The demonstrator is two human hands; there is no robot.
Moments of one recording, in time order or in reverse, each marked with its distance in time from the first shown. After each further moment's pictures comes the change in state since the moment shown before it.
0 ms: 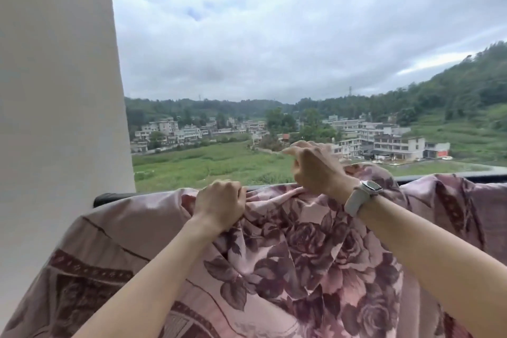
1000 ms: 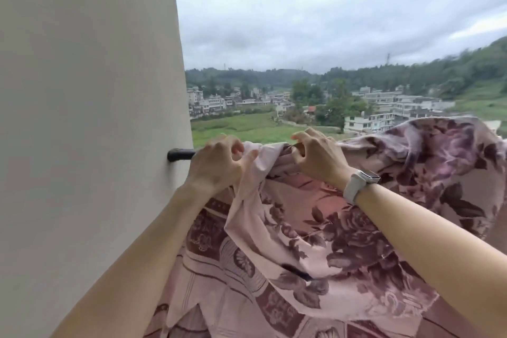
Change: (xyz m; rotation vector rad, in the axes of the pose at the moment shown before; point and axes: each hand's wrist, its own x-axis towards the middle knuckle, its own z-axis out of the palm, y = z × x) left_hand -0.093 -0.157 -0.088 -0.189 0.084 -0.094; right_hand -0.023 -0.173 0.074 0.133 -0.008 0.001
